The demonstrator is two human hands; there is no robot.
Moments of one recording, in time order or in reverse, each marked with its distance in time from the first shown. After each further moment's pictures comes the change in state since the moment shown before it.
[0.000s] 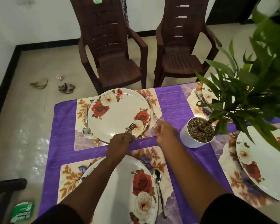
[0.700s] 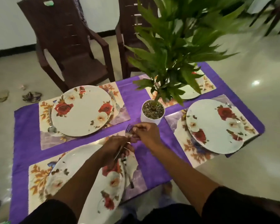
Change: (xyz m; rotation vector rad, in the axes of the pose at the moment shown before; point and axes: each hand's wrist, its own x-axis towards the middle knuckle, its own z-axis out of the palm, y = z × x) left_hand -0.067 0.037 0.057 -0.580 -0.660 -0.215; right_hand -0.047 0.019 -0.141 -0.618 -0.295 -0.549
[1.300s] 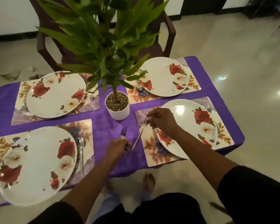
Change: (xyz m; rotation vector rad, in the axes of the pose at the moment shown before) left_hand 0.071 -0.030 0.221 0.082 0.608 0.053; right_hand 0.063 -0.019 -0.266 -0.343 -0.175 -0.185
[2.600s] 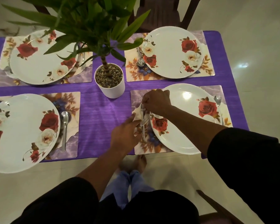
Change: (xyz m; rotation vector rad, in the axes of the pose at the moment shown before) left_hand -0.012 -0.026 0.108 0.842 0.127 0.480; right_hand 0.084 0.082 0.007 -0.939 -0.180 -0.325
